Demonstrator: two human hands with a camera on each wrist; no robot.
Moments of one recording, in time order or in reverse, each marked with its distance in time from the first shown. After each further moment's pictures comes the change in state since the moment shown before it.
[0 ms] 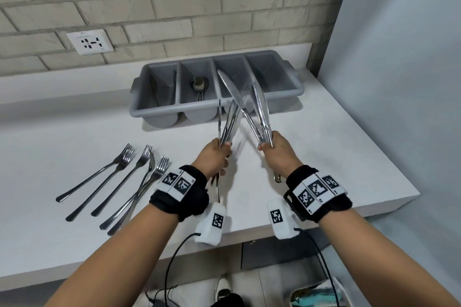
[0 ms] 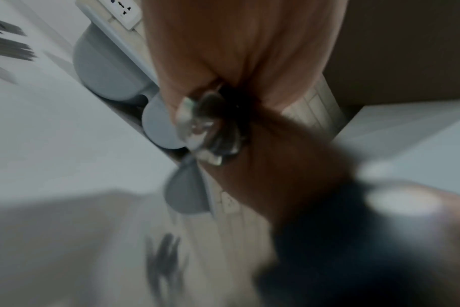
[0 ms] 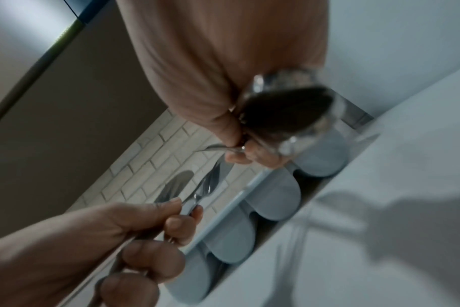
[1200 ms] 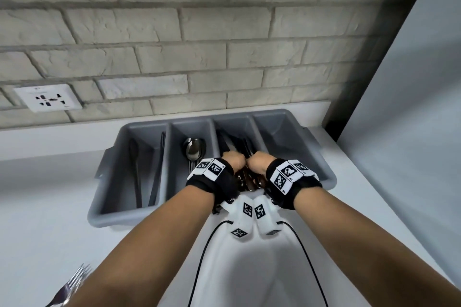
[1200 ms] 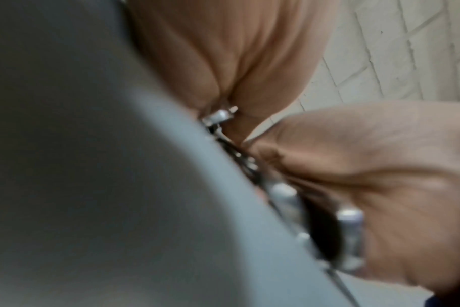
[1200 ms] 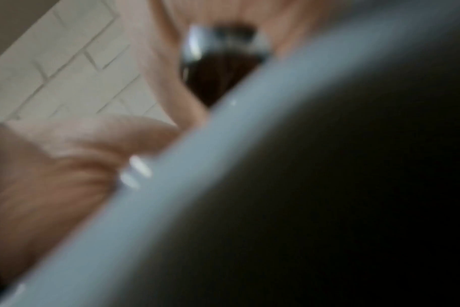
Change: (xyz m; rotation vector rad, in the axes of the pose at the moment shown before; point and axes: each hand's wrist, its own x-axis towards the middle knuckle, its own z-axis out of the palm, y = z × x) left_hand 0.267 0.126 -0.005 0.213 0.103 -0.316; right_hand 0.262 -0.102 0.023 -0.446 -0.266 0.286
